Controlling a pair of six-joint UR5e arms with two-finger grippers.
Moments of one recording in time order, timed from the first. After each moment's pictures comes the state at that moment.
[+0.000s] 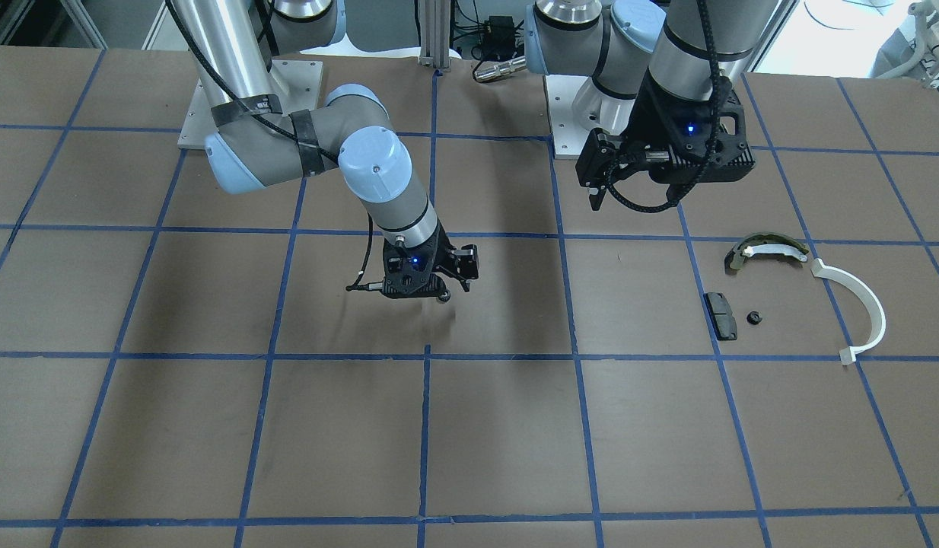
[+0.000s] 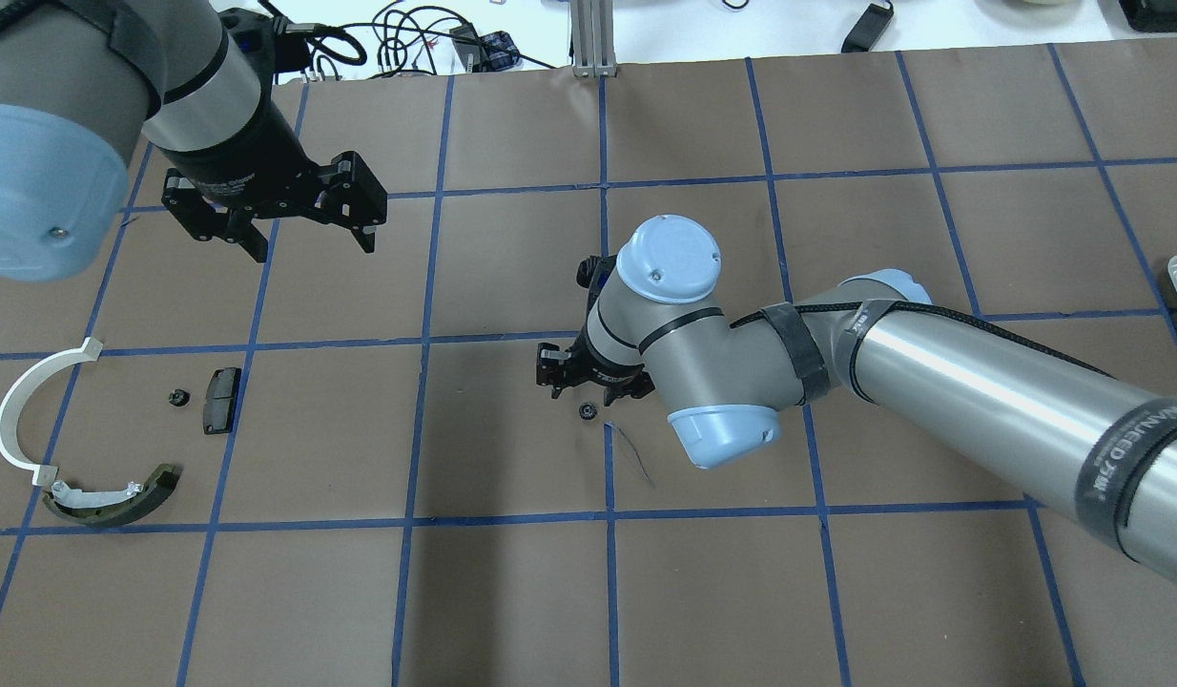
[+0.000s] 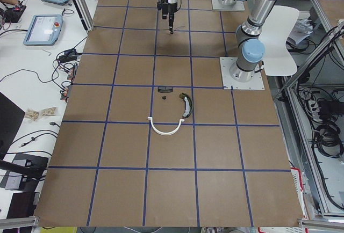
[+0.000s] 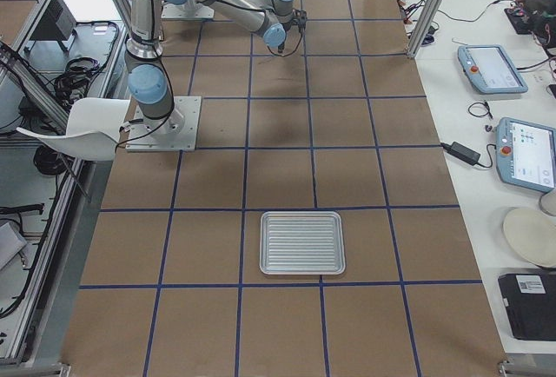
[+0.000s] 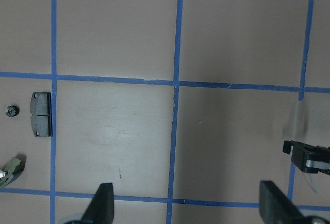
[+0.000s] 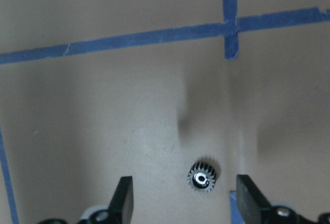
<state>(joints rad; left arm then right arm) -1.60 -1.54 -1.63 -1.50 1.60 -0.09 1.94 -1.21 1.95 -2.45 -1.32 0.47</state>
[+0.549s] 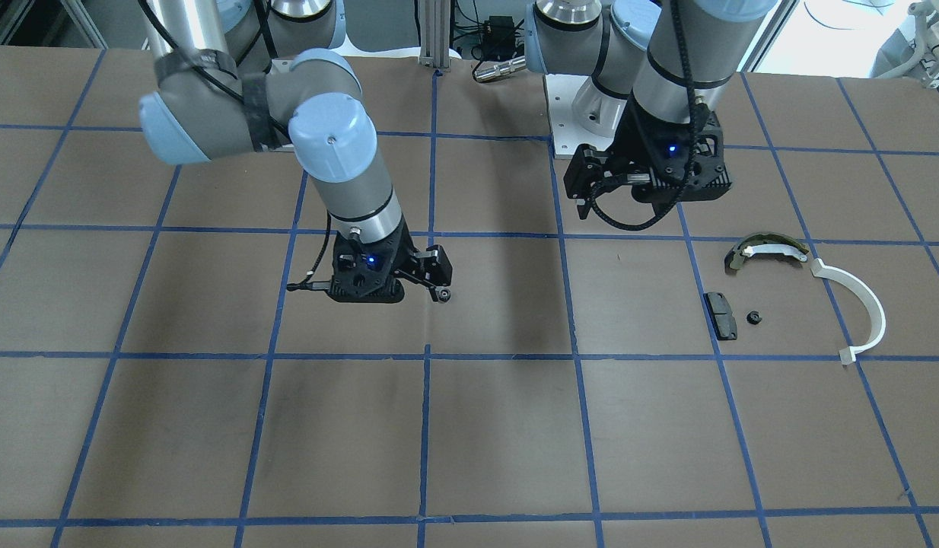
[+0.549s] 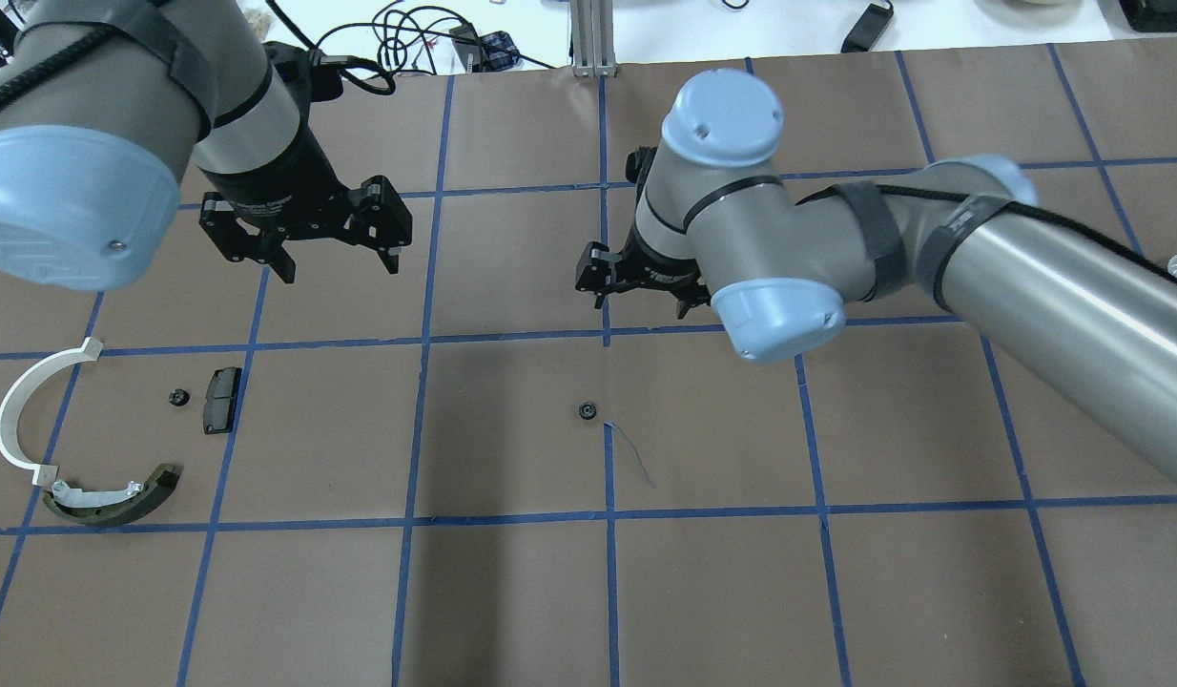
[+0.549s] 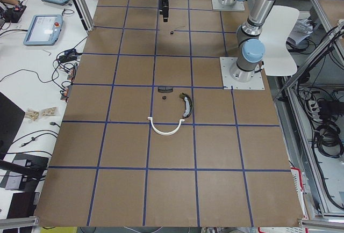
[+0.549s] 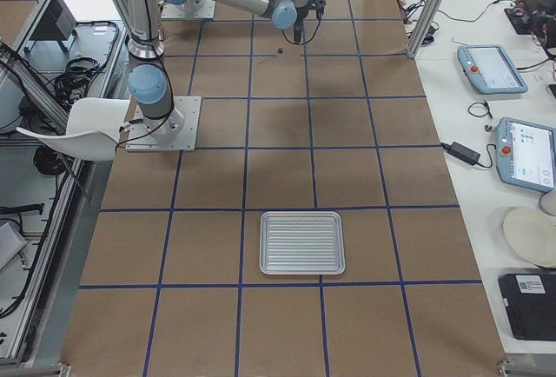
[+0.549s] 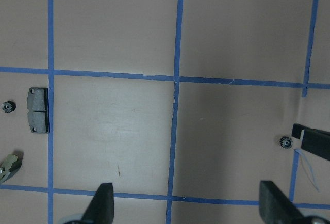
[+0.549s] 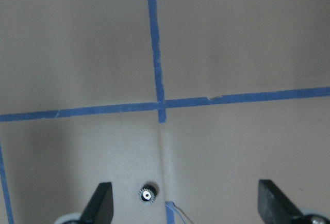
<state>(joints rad) -1.65 -1.58 -1.67 -1.47 1.59 -0.15 1.83 -1.35 1.77 -2.08 -1.43 0.35</state>
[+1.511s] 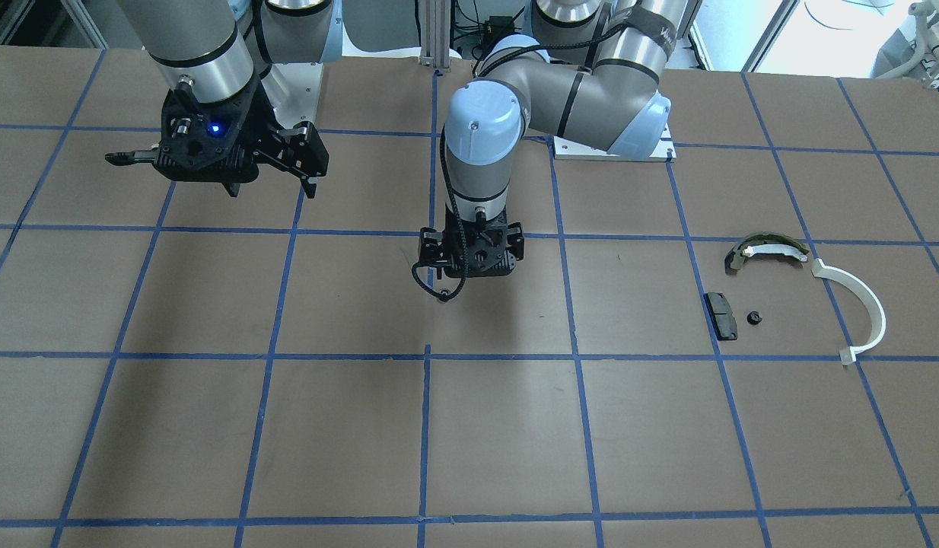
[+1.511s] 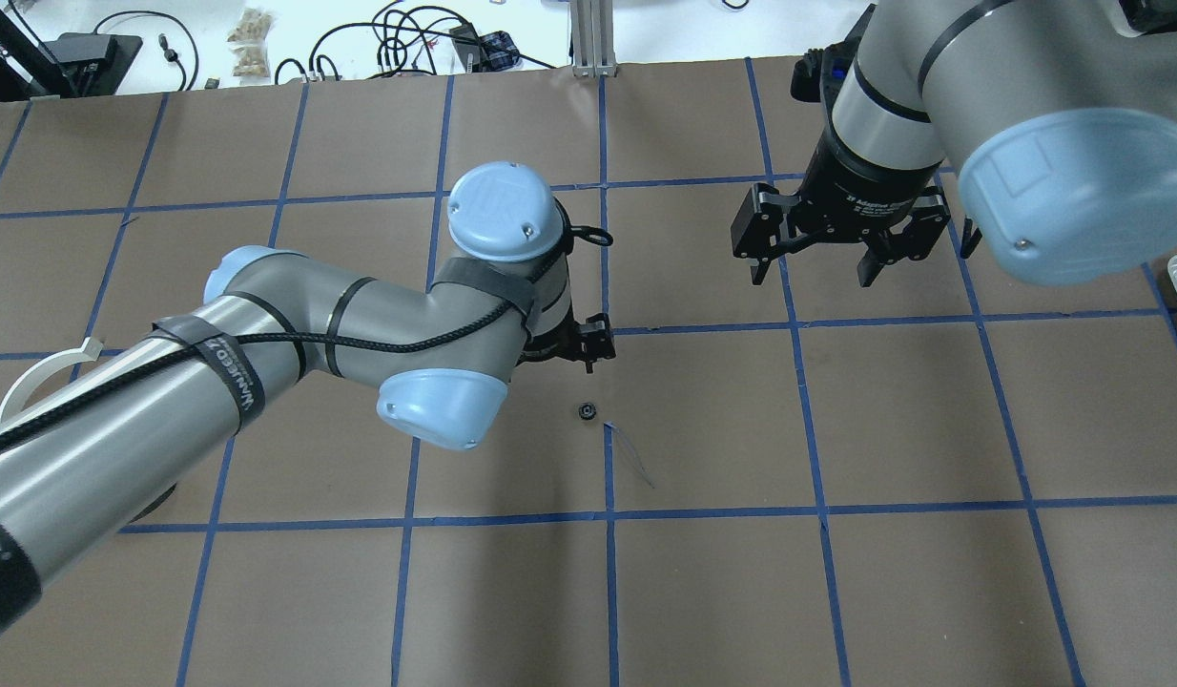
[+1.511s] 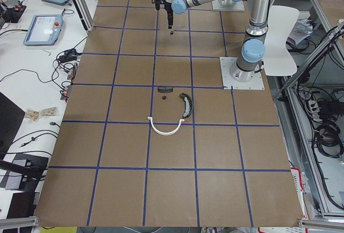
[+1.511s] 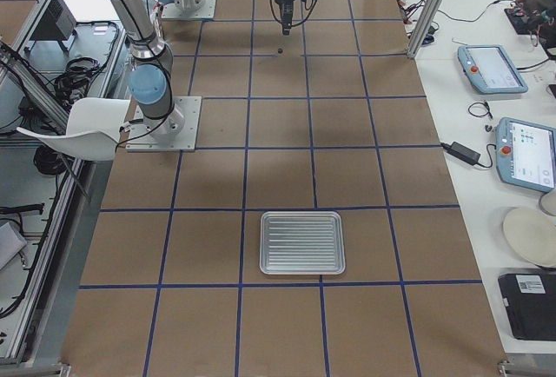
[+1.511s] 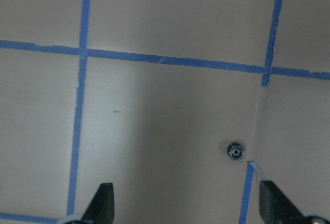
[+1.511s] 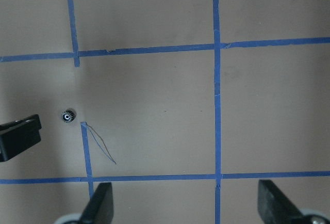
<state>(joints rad) -1.96 -1.85 -1.90 -0.96 1.59 -0.44 1.66 -1.60 1.69 -1.64 -1.52 0.13</state>
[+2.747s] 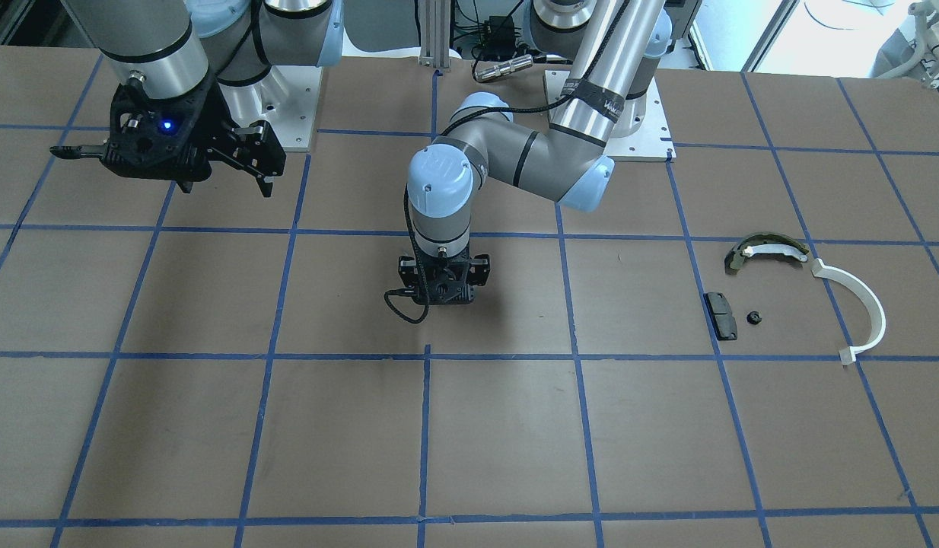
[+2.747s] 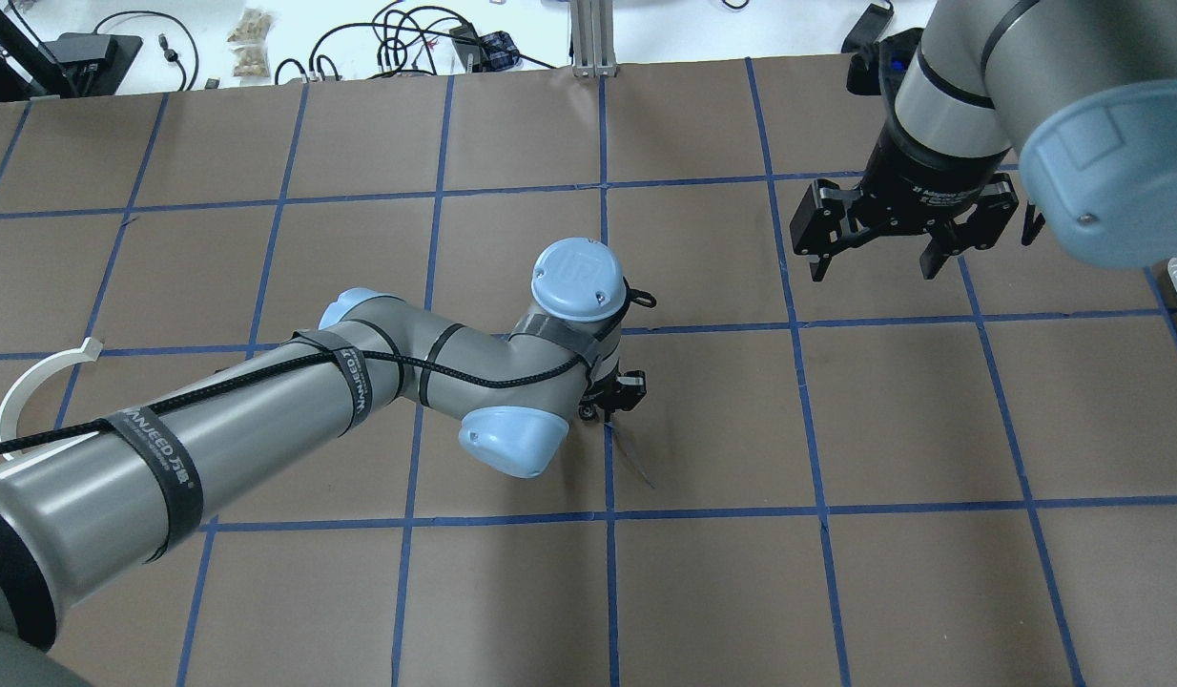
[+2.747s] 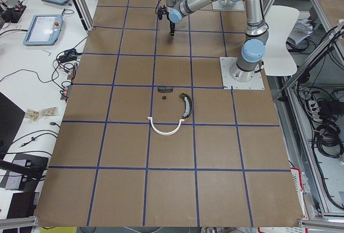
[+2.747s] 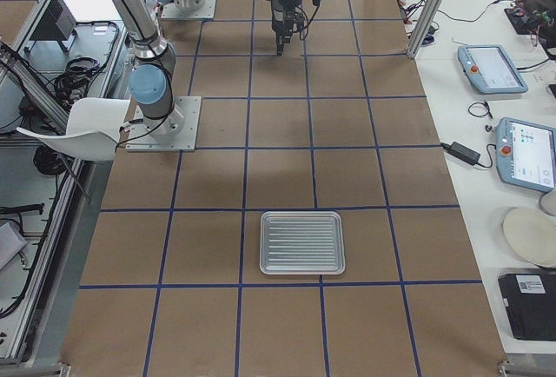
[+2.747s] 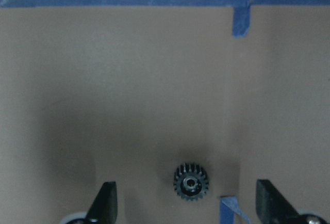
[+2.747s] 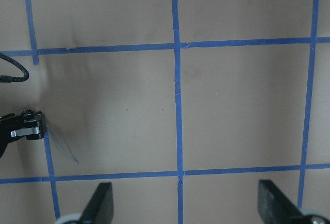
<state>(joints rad) -2.01 -2.00 -1.91 -0.85 1.60 -0.46 1.59 -1.62 1.68 -1.60 -1.58 0.05</state>
